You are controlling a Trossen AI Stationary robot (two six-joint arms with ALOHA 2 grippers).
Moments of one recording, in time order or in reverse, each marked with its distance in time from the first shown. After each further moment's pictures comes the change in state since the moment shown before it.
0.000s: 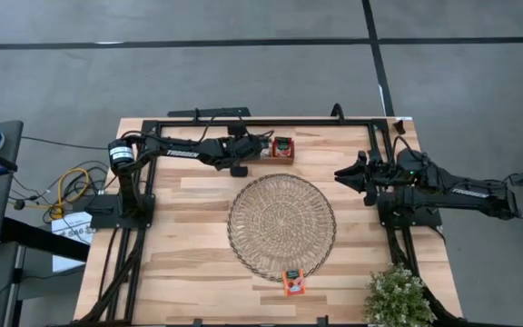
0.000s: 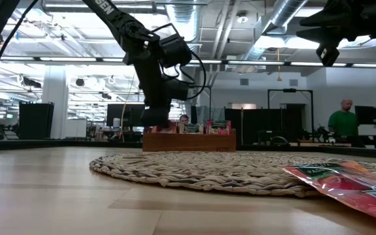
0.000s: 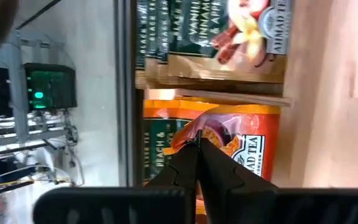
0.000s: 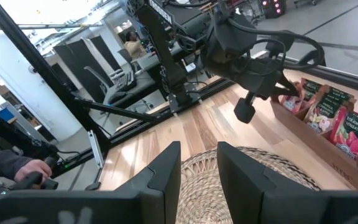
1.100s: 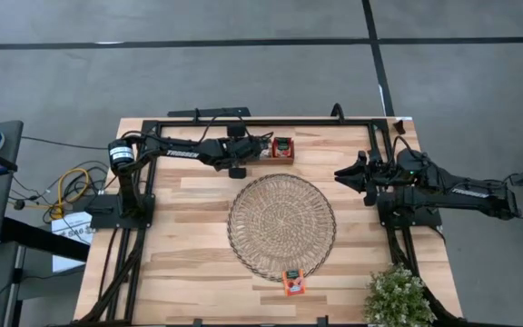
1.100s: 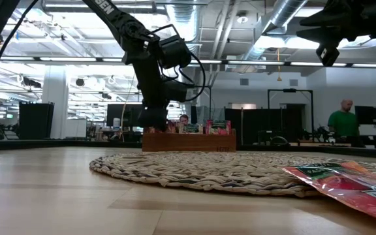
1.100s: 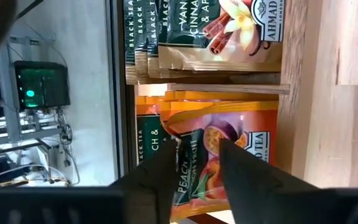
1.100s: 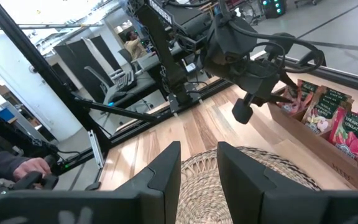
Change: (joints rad) left arm -0.002 0.000 0.000 -0.043 0.018 -0.016; right arm 0.000 0.000 0.000 0.000 -0.001 0.000
